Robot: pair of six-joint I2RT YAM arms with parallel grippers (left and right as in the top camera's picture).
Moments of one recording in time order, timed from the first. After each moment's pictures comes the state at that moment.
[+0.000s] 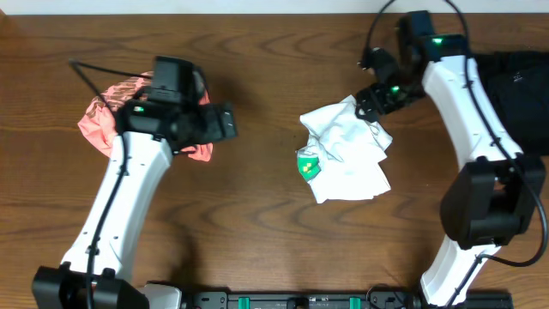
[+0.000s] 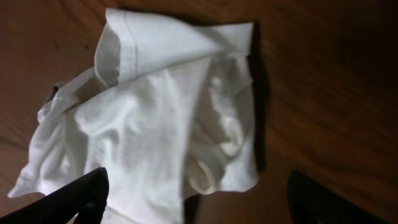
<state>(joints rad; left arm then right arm) -0.18 1.49 1.30 -0.95 0.14 -0.40 0.09 1.99 1.76 -1.16 -0.26 -0.38</state>
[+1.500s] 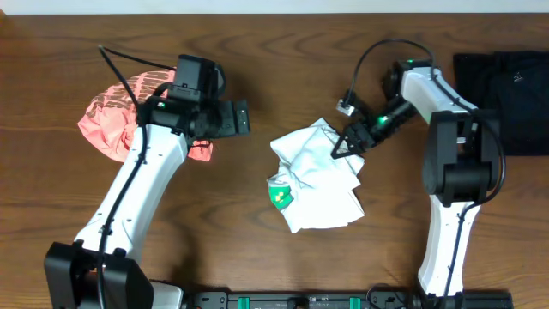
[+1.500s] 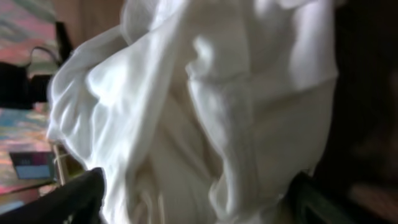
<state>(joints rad) -0.22 1.56 1.29 -0.83 0.12 -0.35 0.09 2.33 1.70 -1.37 -0.76 -0.71</state>
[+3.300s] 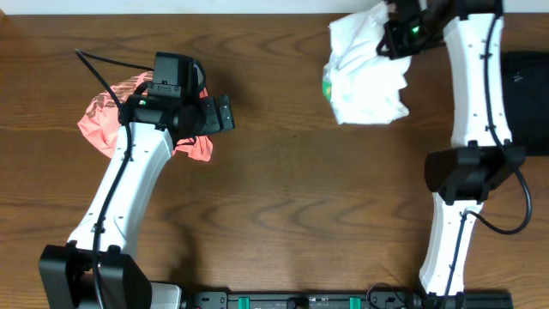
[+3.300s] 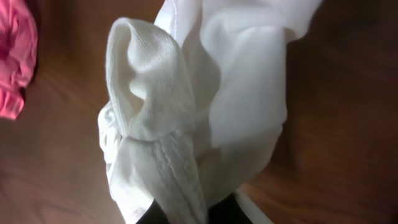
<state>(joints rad) -0.14 1.56 1.29 -0.84 0.12 -0.35 0.04 2.34 2.66 -1.53 -0.33 -0.22</state>
